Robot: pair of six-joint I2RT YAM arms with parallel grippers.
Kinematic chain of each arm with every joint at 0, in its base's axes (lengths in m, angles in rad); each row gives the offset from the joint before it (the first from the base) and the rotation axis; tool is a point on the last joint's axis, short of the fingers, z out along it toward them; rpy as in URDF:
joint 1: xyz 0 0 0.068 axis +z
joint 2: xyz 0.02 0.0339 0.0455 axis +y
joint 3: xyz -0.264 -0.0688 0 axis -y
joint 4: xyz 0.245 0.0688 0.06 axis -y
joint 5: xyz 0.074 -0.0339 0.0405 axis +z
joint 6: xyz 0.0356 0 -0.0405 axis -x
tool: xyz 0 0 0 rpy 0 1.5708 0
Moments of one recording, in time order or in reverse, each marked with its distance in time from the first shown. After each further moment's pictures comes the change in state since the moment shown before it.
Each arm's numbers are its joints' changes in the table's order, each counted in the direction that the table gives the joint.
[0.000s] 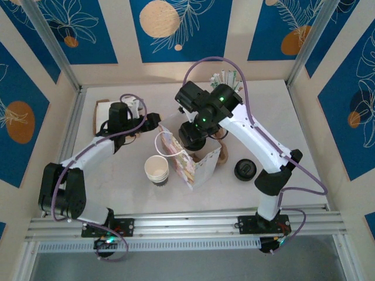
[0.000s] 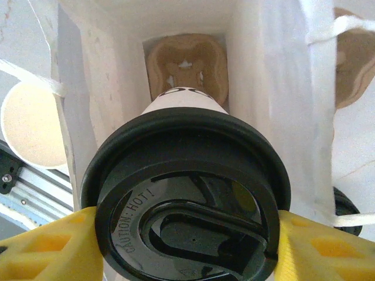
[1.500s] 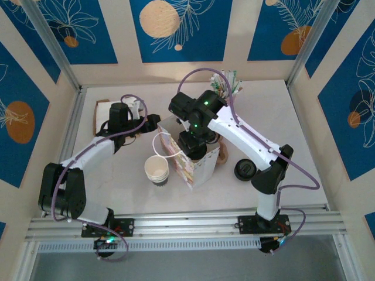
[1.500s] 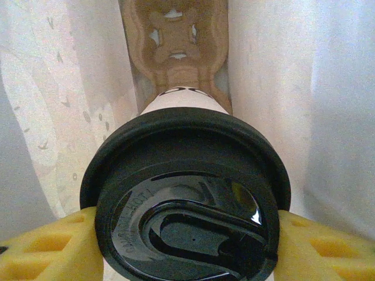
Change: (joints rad) left arm 0.002 0.000 0.000 -0.026 -0.004 -0.018; right arm 0.013 0.037 -0.134 0.000 0.005 0.010
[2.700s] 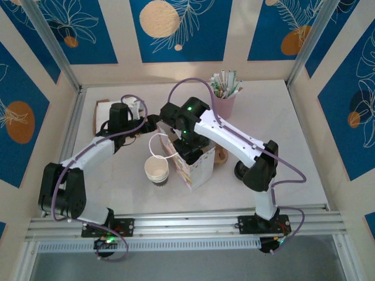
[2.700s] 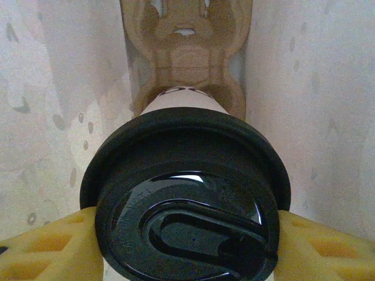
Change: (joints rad) left arm 0.000 0.000 0.000 -0.008 -0.007 0.000; right arm 0.040 0.098 -0.033 0.000 -0.008 0.007
